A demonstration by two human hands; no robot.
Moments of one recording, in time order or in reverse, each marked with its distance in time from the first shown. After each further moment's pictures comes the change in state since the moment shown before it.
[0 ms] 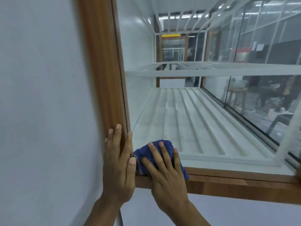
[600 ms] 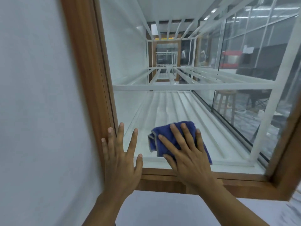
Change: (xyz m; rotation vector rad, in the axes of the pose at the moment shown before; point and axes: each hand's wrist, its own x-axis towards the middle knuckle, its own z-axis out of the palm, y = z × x) left_hand 0.030 0.040 0.006 0.453 -0.149 -0.034; right_hand 0.021 0.112 -0.052 -0.122 0.149 -0.016
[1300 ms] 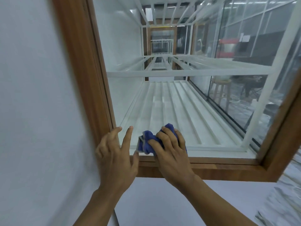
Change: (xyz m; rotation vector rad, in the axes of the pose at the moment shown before) left_hand -0.023 0.001 -0.010 -0.033 -0.043 -0.053; right_hand -0.011 -0.048 -0.006 0.248 0.009 0.038
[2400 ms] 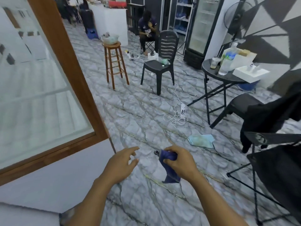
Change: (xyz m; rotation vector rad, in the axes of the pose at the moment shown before) left_hand -0.034 0.446 -0.185 -0.707 -1.208 0.349; right_hand -0.179 0.227 -0.535 0.284 -0.702 1.435
